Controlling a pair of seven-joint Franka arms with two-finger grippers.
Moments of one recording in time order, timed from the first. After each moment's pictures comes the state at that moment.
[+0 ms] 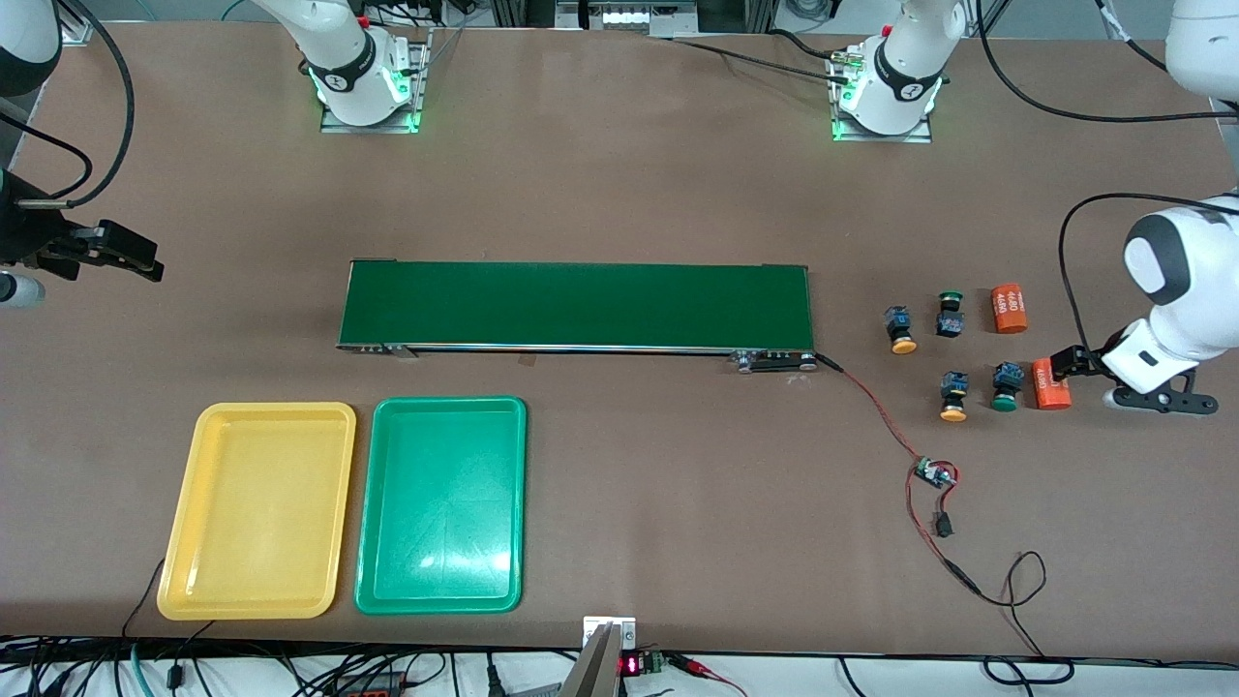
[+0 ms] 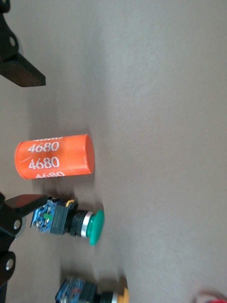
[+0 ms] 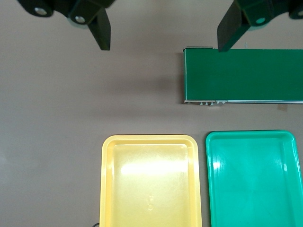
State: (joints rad) left arm 0.31 0.45 0.03 -1.98 0.12 2.49 0.36; right arm 0.12 0.10 -0.17 -1.55 -0.01 1.62 -0.04
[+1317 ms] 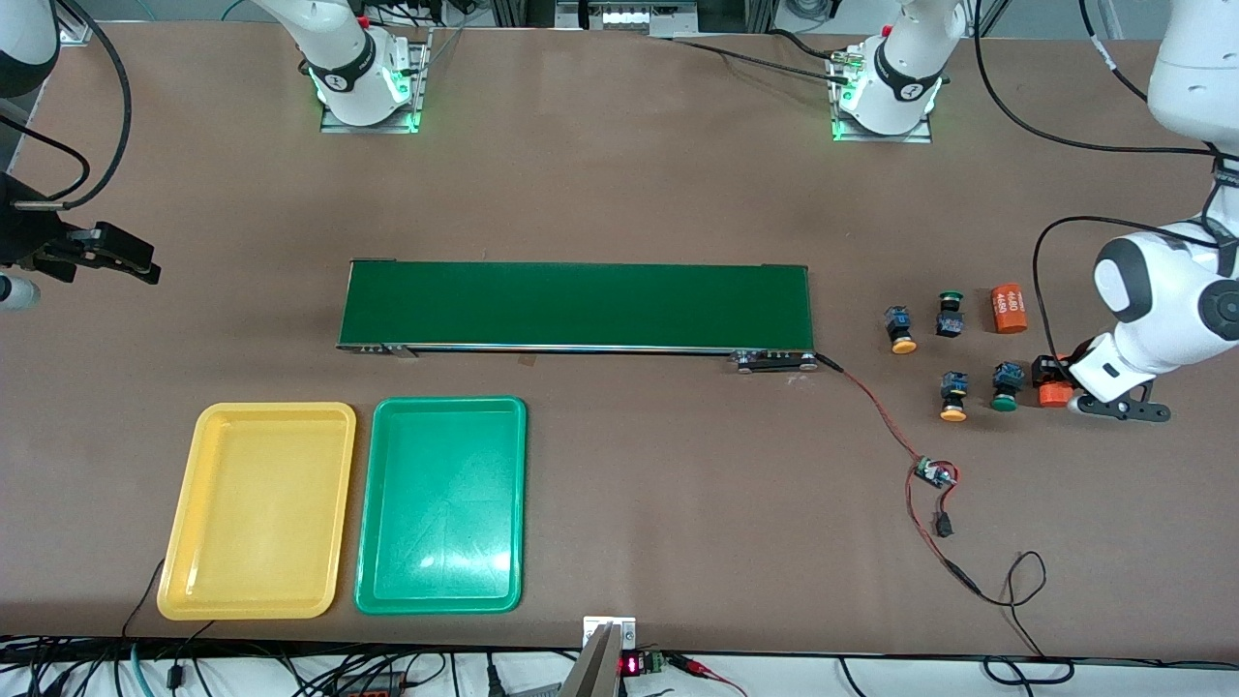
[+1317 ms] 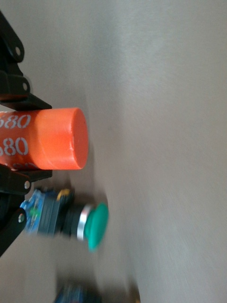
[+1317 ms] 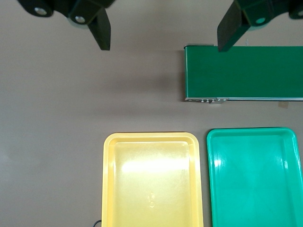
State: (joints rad) left arm 0.34 0.53 -0.03 -1.91 0.12 2.40 0.36; right arm 0.12 0.11 -0.17 -1.55 -0.01 1.64 -0.04
